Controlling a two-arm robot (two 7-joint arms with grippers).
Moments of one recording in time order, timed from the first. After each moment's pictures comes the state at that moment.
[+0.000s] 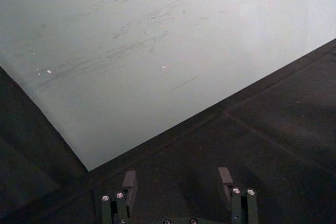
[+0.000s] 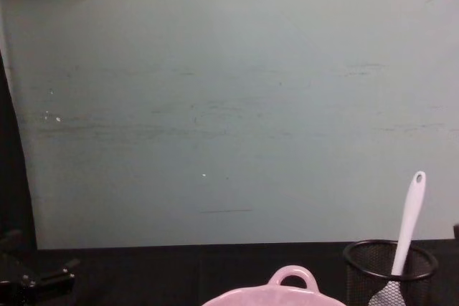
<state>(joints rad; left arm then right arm) -0.20 0.60 0.45 -1.41 -0.25 -0.12 0.03 0.19 0.66 -0.35 -1.48 0.52 -0.01 0.14</state>
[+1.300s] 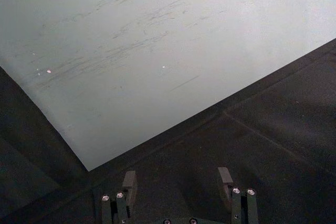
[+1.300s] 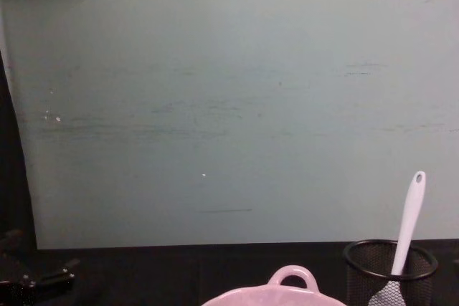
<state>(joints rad) -0.20 0.60 0.45 -1.41 -0.25 -0.12 0.03 0.20 0.61 -0.37 -1.38 0.43 -0.05 0.13</state>
